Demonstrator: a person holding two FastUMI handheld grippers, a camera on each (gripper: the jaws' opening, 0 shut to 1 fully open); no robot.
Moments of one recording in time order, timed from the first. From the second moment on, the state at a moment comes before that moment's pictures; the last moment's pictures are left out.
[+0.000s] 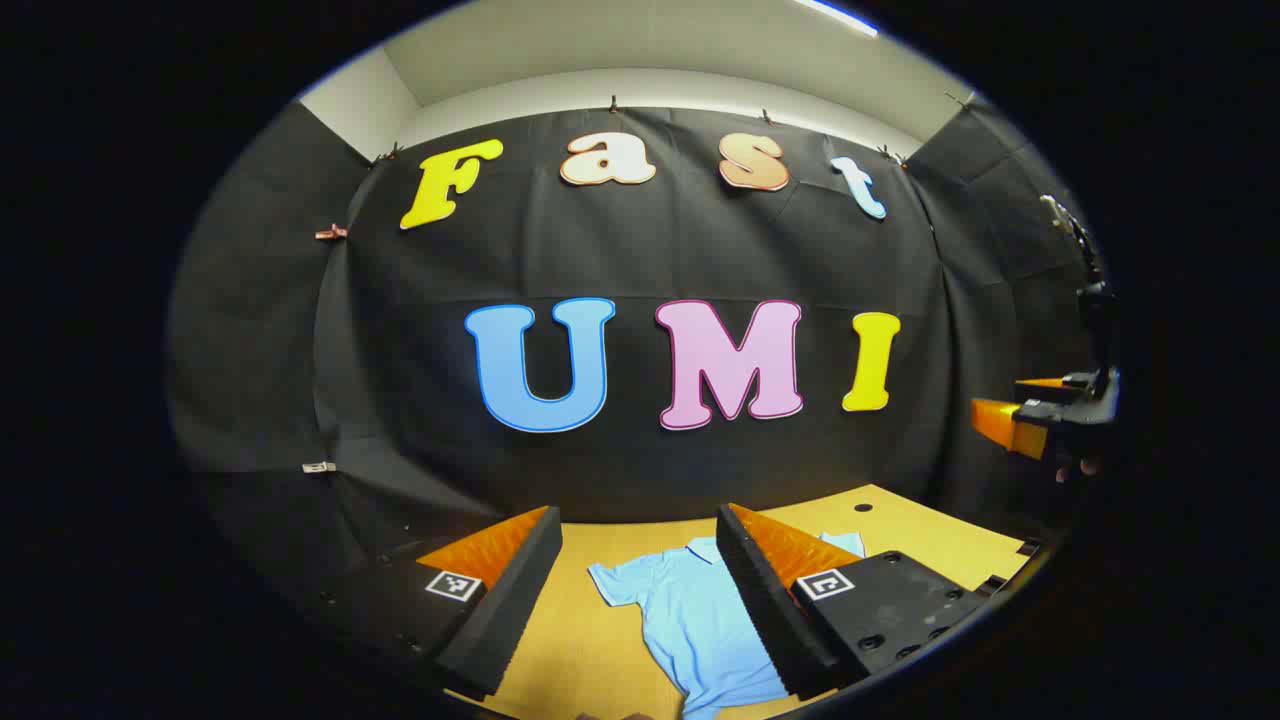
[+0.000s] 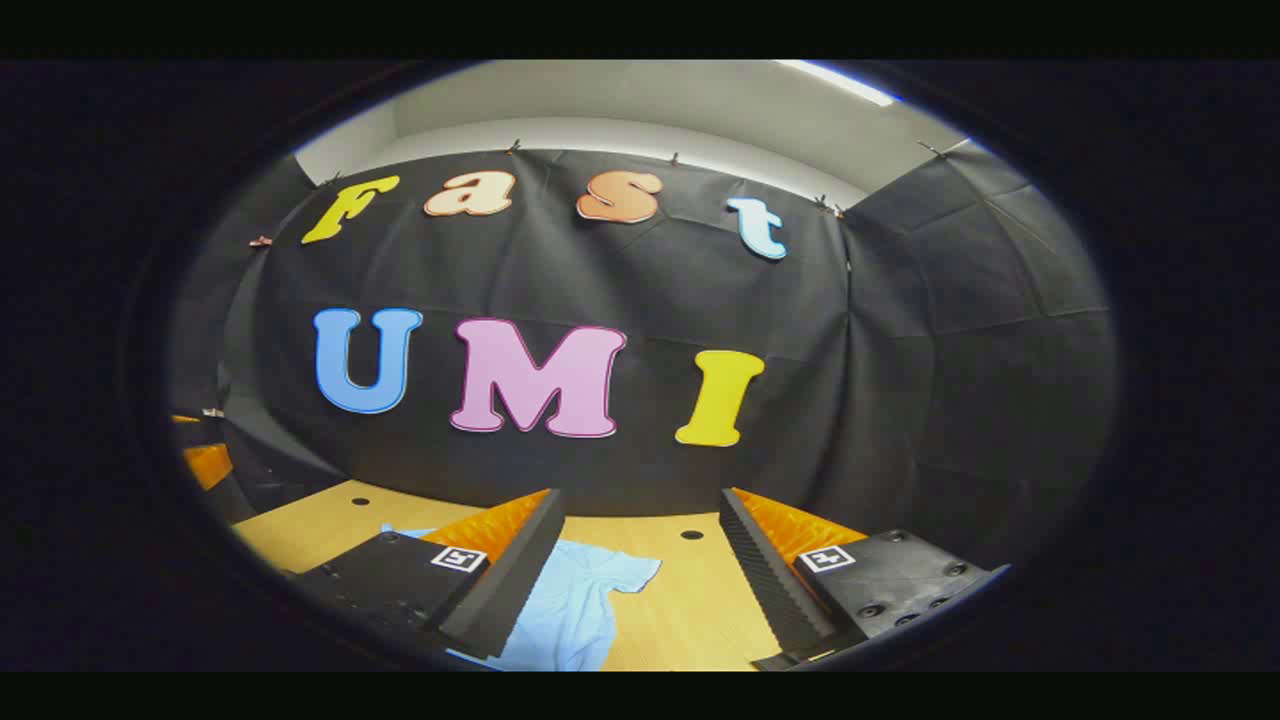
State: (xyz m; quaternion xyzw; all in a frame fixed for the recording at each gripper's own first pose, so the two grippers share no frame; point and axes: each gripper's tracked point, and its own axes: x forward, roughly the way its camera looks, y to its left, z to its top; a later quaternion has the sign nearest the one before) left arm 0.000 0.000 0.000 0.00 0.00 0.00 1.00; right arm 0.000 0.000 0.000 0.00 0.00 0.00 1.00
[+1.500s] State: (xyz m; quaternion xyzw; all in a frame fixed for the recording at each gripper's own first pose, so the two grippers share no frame) left arm 0.036 0.008 -0.052 -0.02 0.06 0.01 1.00; right arm 0.027 0.009 -0.070 0.01 0.08 0.01 1.00
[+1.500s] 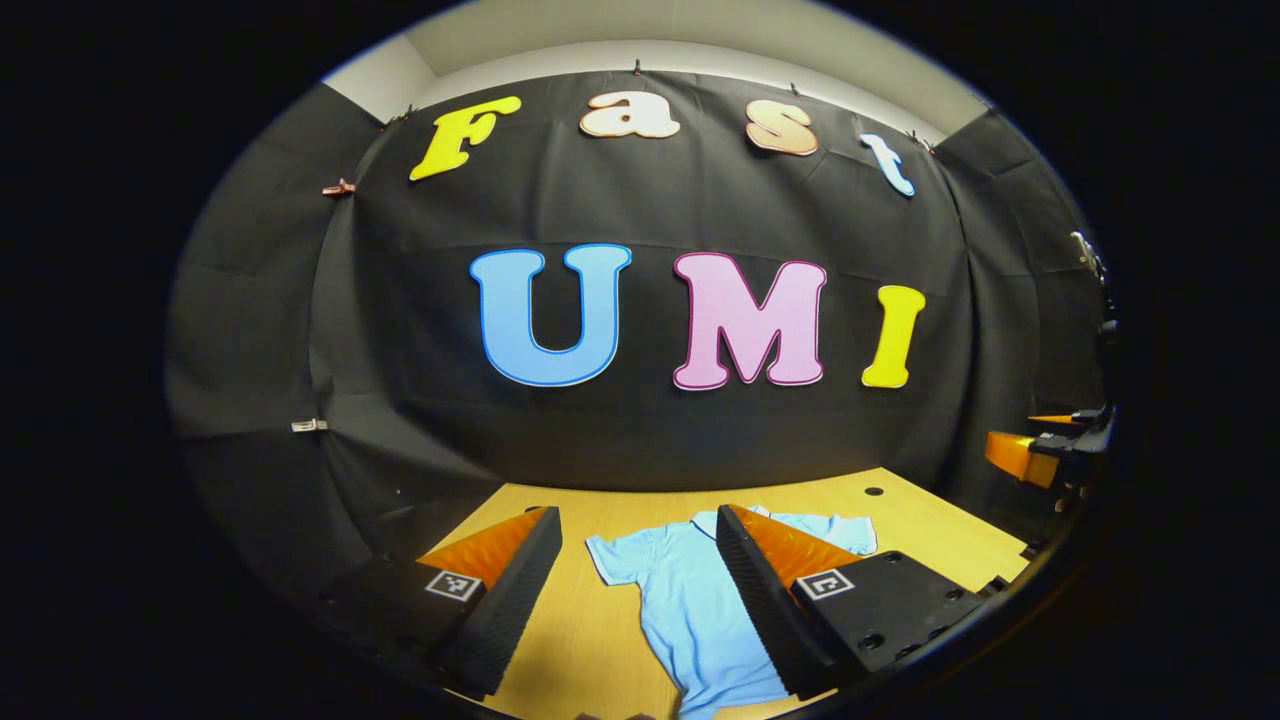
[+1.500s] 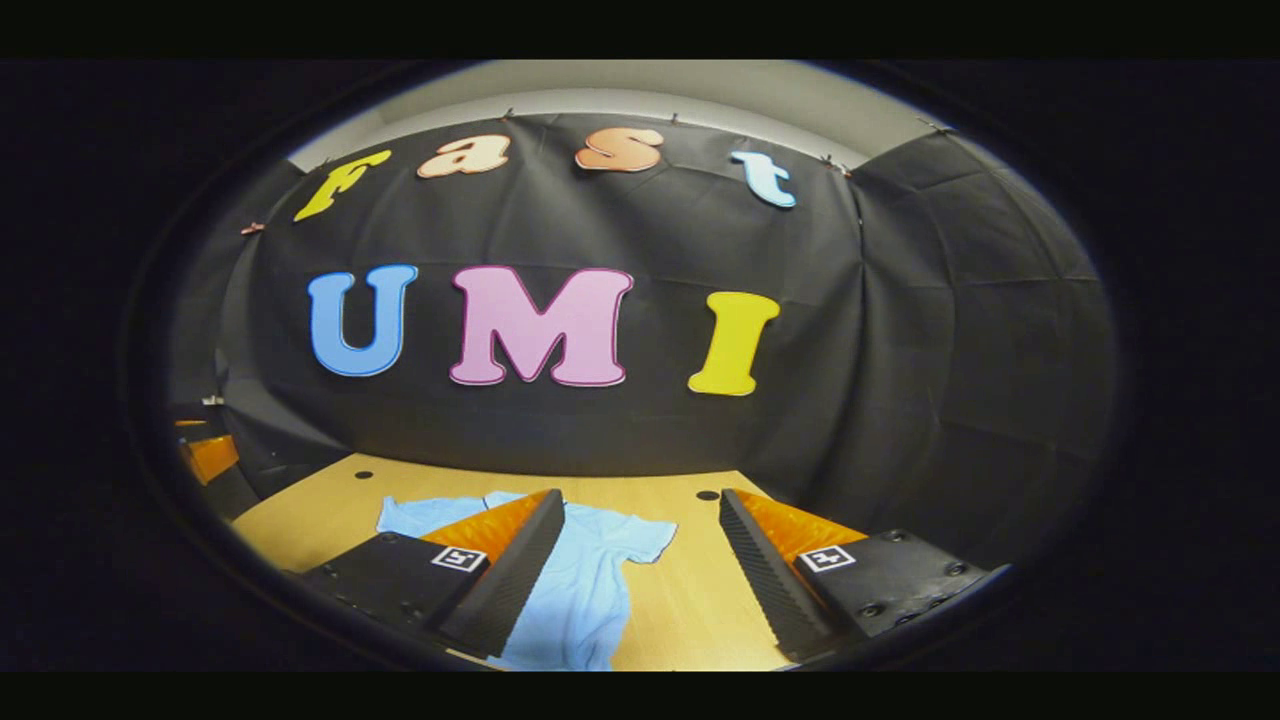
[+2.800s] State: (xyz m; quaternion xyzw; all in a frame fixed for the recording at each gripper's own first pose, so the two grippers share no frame) left arm 0.168 -0.025 -0.164 -0.02 0.21 0.13 0.97; right arm 0.333 -0.030 -0.398 -0.03 0.34 0.07 0.94
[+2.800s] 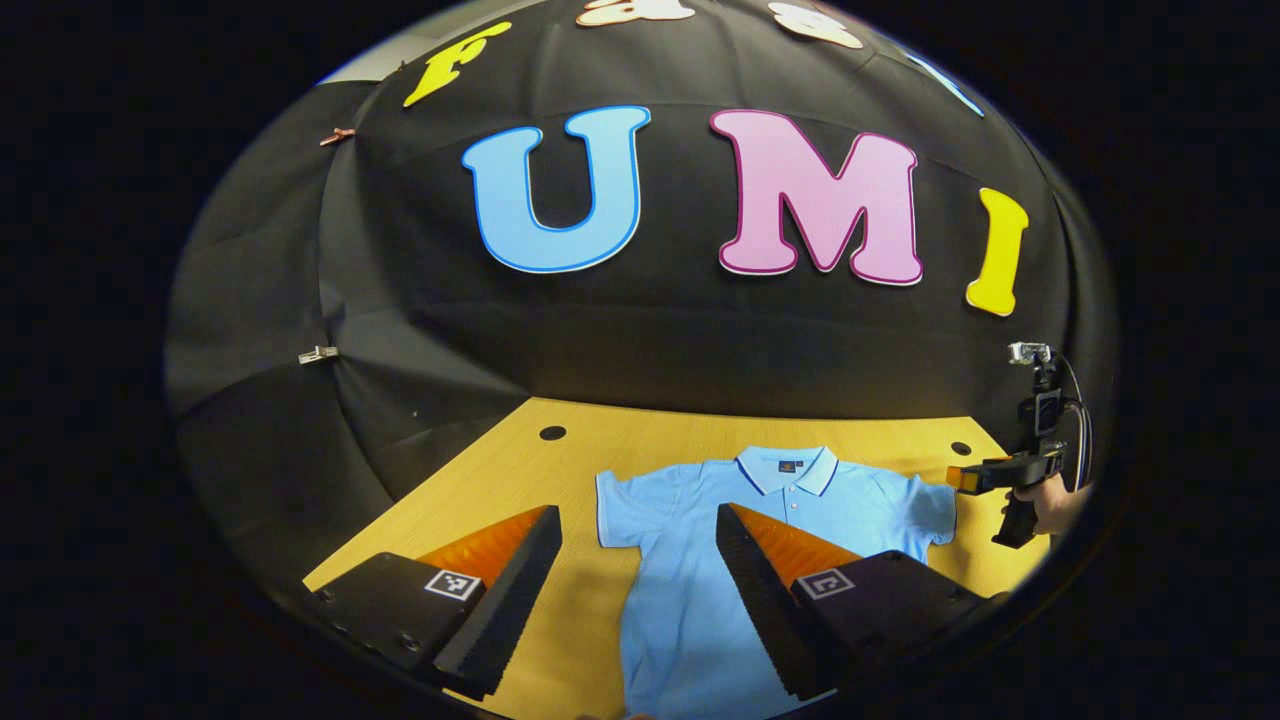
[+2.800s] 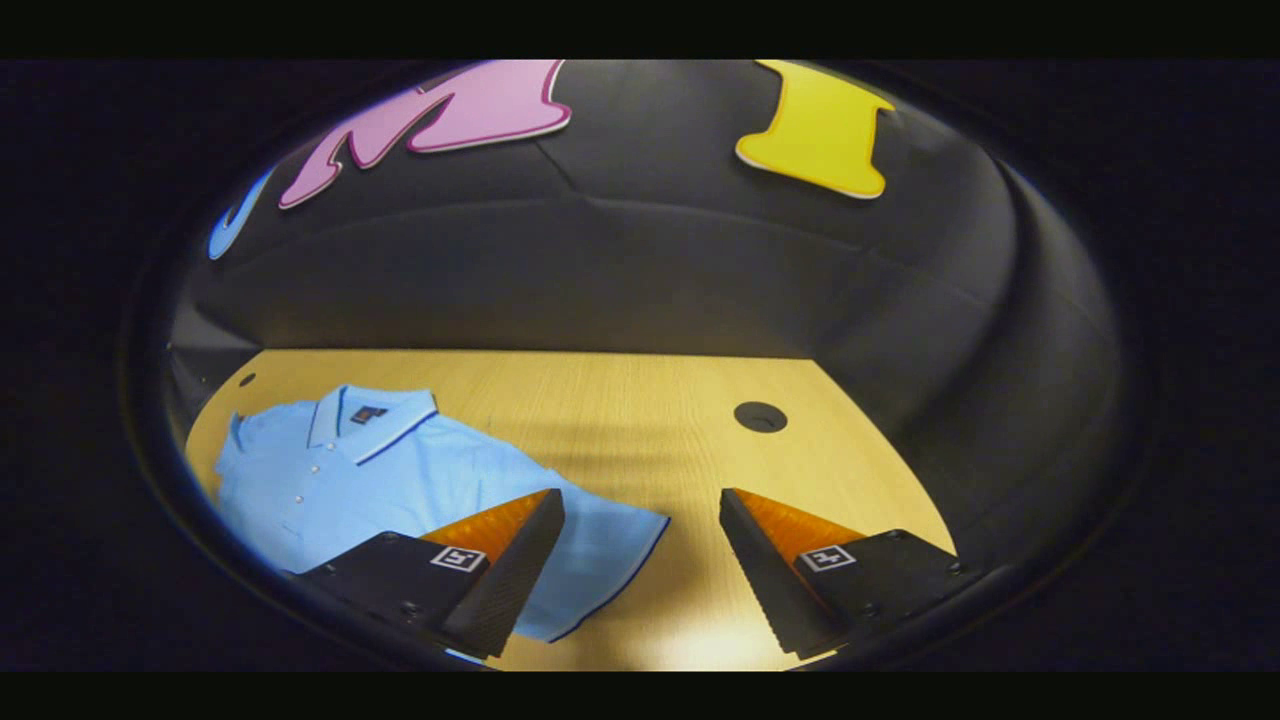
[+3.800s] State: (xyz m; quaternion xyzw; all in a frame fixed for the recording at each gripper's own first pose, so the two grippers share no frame) left arm 0.153 -0.007 -0.176 -0.03 0.22 0.12 0.97; right arm 0.329 0.009 -0.385 0.01 0.35 0.09 0.93
